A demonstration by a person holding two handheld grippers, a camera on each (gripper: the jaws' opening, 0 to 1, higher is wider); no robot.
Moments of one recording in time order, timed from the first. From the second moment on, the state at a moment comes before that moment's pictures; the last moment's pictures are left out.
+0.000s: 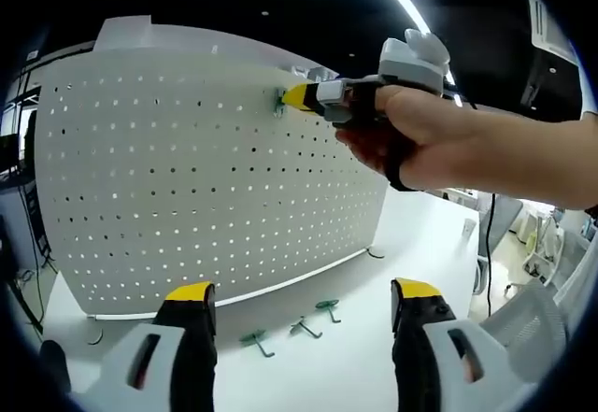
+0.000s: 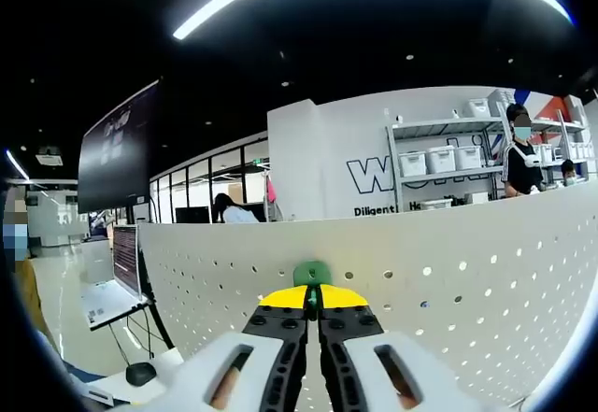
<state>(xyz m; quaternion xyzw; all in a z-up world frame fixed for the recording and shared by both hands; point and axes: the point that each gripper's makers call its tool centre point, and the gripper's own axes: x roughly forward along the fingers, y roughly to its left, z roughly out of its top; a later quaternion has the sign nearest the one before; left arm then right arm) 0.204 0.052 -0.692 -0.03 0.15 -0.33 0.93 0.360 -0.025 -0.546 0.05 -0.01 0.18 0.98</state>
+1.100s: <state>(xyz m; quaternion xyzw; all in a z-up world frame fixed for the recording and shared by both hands) 0.195 0.064 -0.688 -0.04 0.15 -0.33 0.93 0.367 -0.022 -0.552 0.01 -0.03 0.05 1.00</state>
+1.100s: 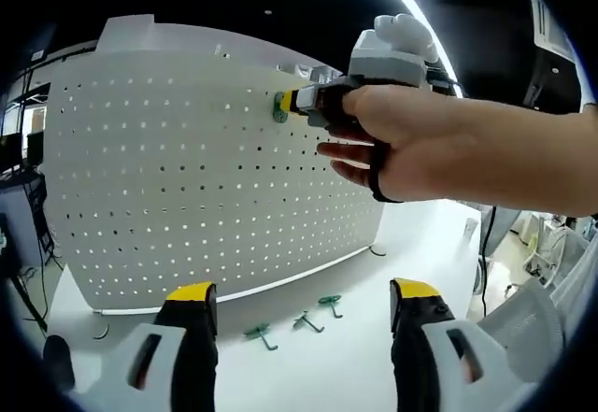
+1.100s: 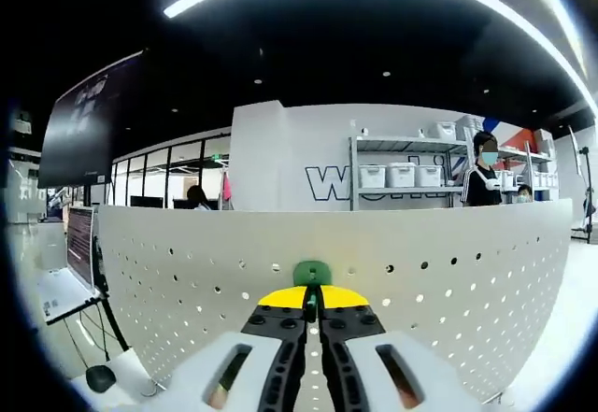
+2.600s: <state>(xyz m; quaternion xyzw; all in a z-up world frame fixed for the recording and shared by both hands) 0.194 0.062 -0.686 -0.04 0.15 -0.31 0.94 0.351 0.006 -0.555 0.01 -0.02 0.17 0.98</state>
